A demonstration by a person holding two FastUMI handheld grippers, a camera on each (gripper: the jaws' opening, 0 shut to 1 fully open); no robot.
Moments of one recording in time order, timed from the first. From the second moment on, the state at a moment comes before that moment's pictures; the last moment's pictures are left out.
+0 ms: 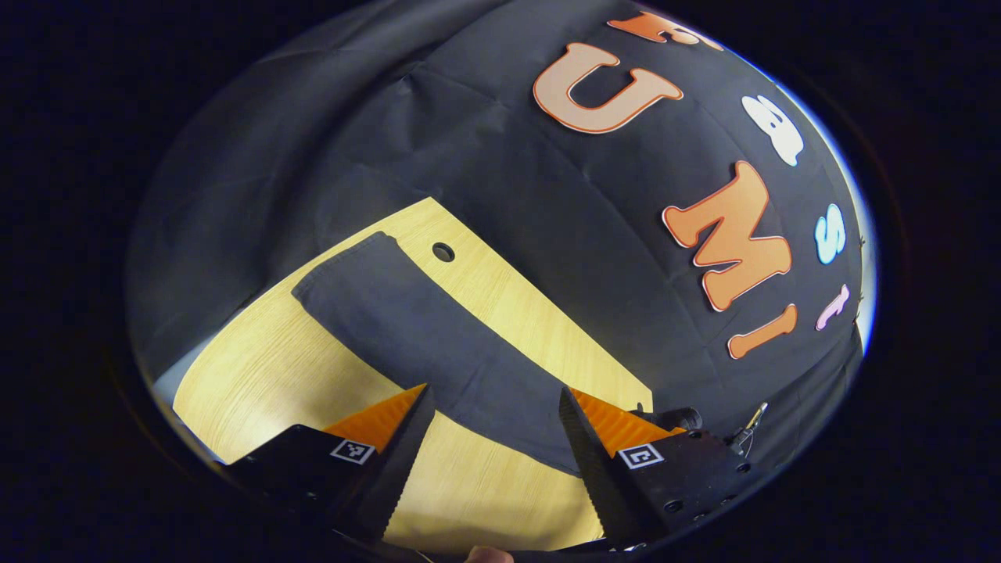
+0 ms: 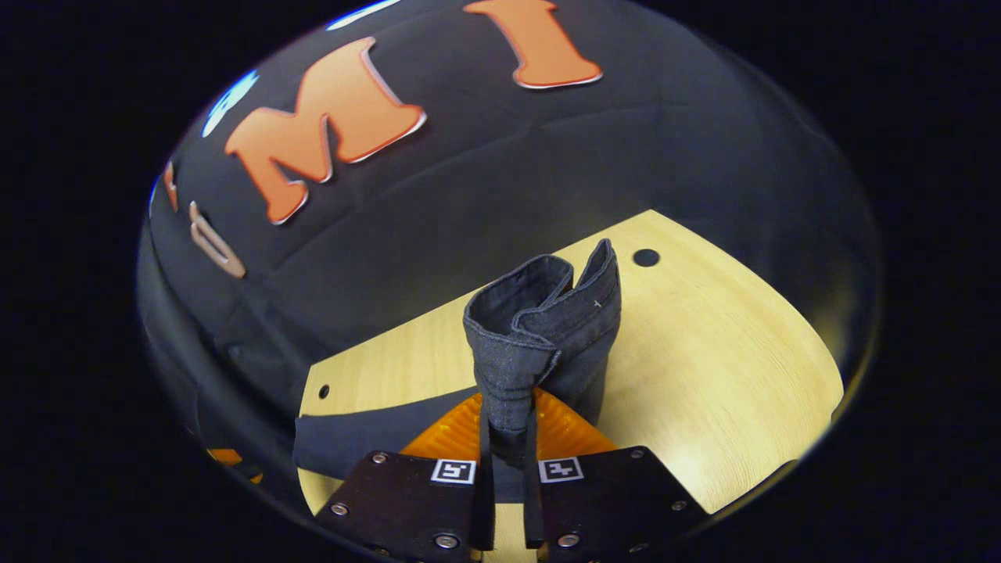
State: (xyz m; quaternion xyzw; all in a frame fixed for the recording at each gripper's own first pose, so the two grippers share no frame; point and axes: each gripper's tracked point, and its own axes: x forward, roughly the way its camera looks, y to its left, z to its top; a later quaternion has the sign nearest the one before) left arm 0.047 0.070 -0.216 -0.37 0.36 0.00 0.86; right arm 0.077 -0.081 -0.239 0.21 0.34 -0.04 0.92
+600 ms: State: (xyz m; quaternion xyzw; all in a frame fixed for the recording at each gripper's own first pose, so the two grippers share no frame) left arm 0.038 0.117 -0.231 -0.38 0.36 0.04 0.85; right arm 0.076 0.017 -0.264 0.11 0.37 0.05 0.92
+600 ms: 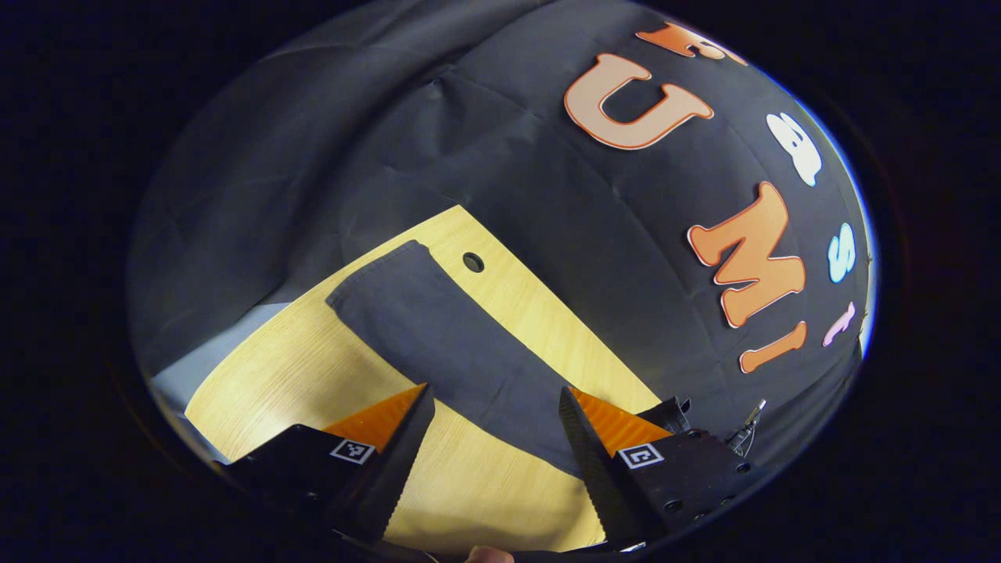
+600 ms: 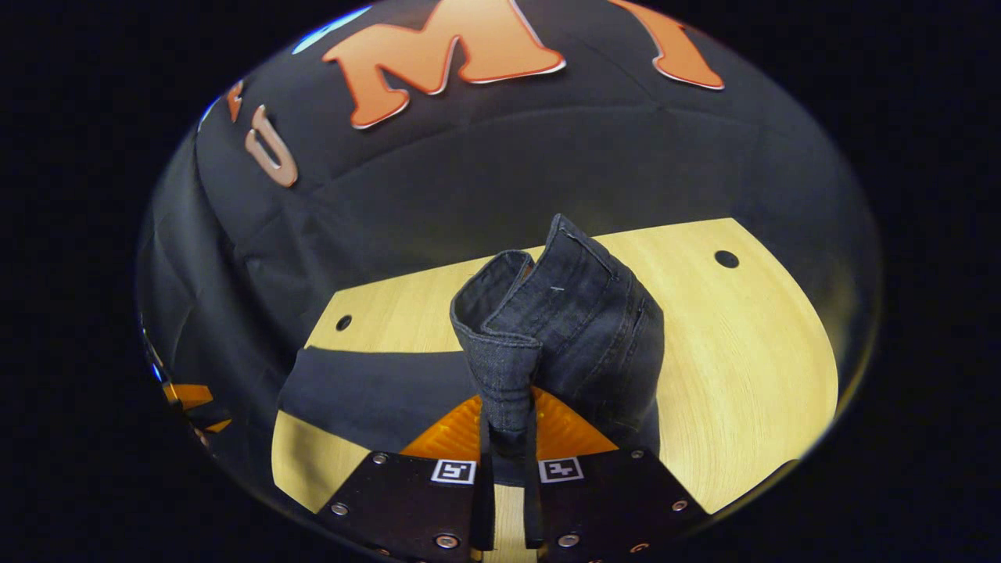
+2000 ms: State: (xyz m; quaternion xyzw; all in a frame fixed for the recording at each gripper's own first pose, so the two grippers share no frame) left arm 0.068 0.192 -0.351 -0.39 0.52 0.13 0.75; right arm 0.037 0.100 -0.256 0.26 0.42 0.03 0.87
